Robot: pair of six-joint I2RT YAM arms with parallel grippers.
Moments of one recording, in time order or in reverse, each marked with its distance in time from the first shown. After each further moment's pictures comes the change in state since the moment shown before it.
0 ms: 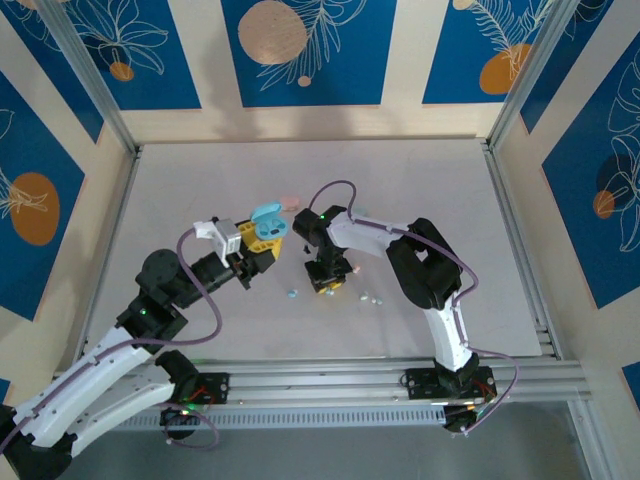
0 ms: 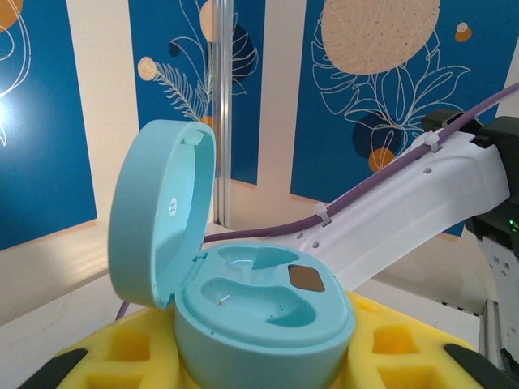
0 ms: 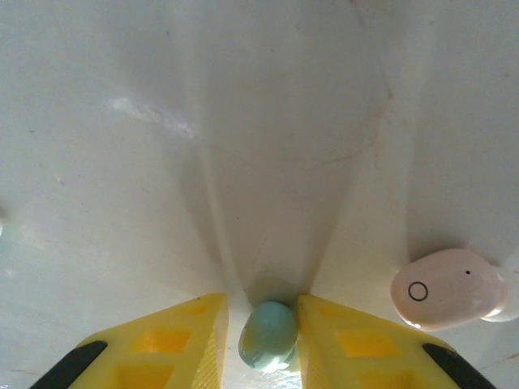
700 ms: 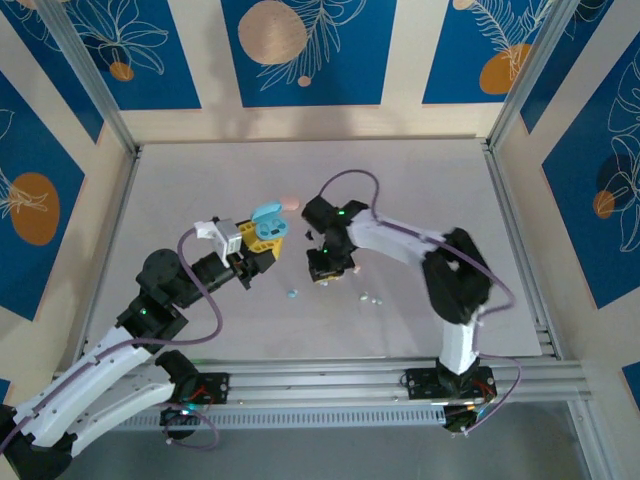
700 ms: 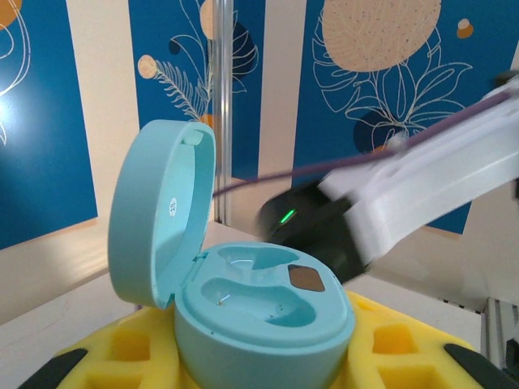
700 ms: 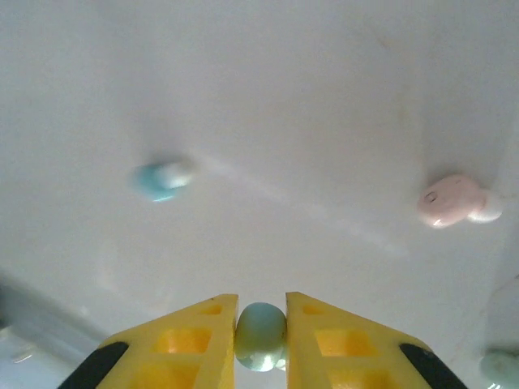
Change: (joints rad) left arm 0.000 0.000 0.000 -0.006 -0.002 0.011; right arm -0.030 -0.293 -0.126 0.142 -0.133 0.082
